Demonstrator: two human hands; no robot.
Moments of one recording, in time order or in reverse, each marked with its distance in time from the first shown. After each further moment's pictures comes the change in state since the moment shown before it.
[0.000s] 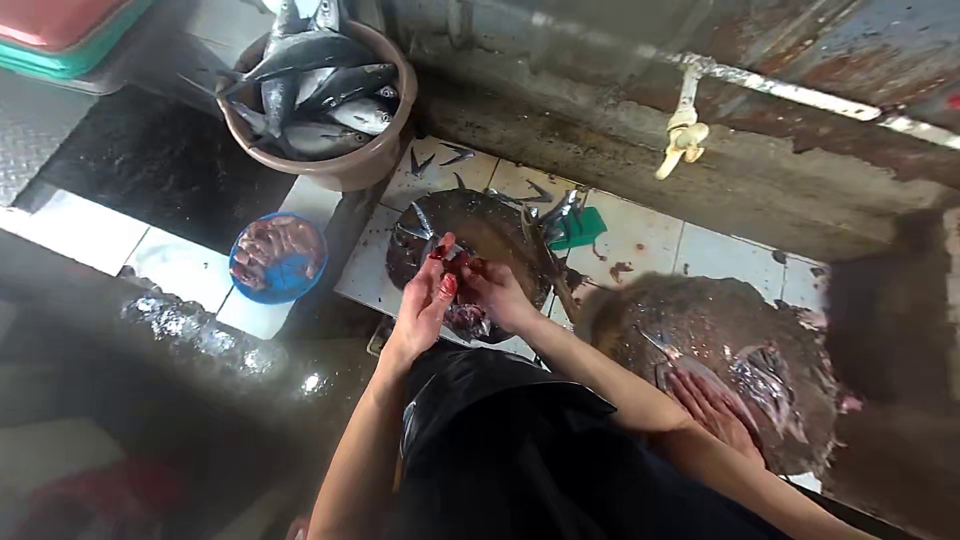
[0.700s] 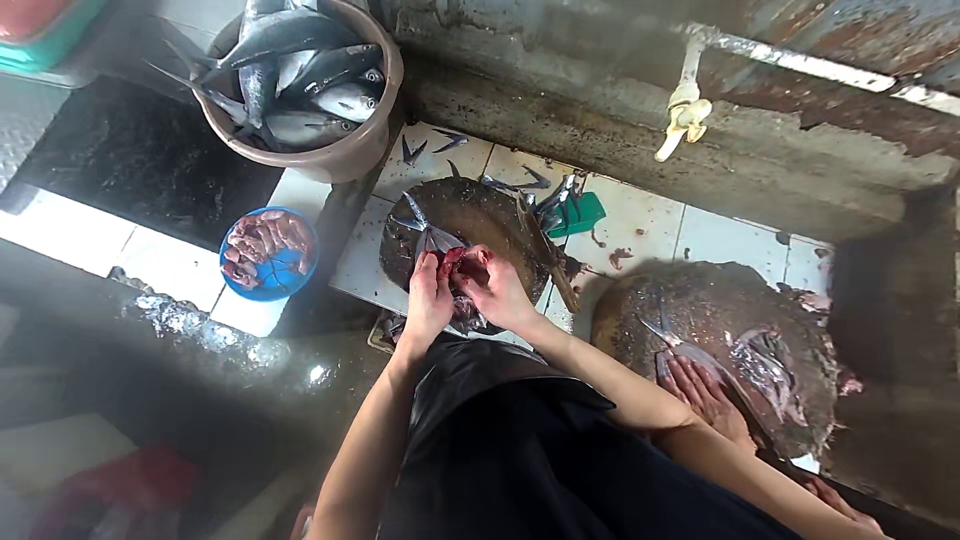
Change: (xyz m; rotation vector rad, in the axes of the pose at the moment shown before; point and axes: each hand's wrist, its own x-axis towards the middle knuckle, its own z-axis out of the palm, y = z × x) left_hand 0.010 -0.034 0.025 0.386 0.173 -0.099; right_hand -0.010 -0.003 -0.002 -0.525 0.152 -0.215
